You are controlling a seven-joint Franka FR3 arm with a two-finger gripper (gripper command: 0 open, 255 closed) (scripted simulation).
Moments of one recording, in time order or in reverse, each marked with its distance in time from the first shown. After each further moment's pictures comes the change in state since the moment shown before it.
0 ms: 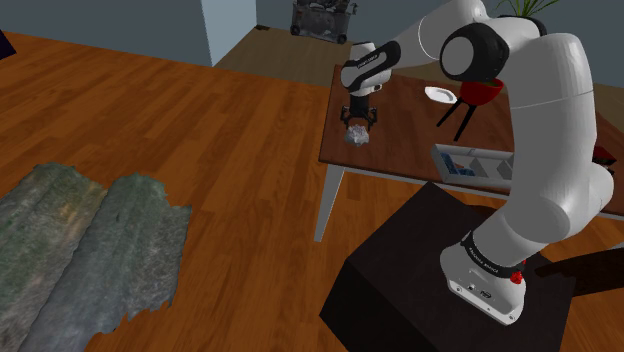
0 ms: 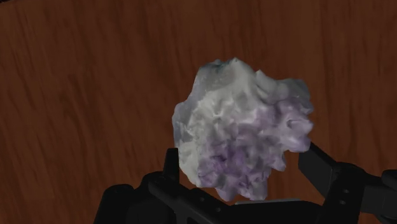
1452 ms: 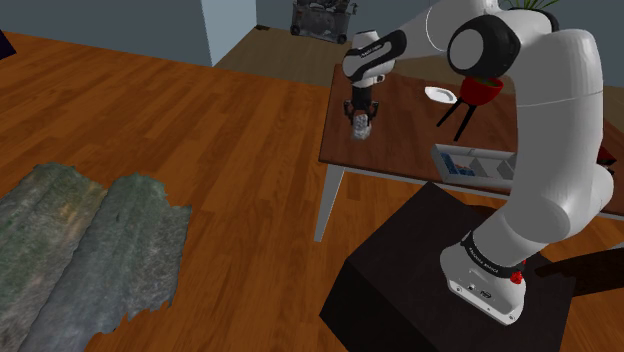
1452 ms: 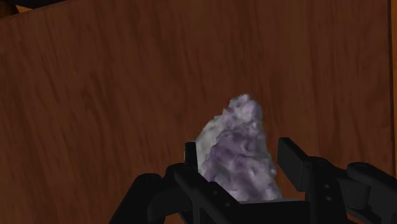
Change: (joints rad) arm 0.003 -0.057 -0.004 0.002 -0.004 -0.059 -0.003
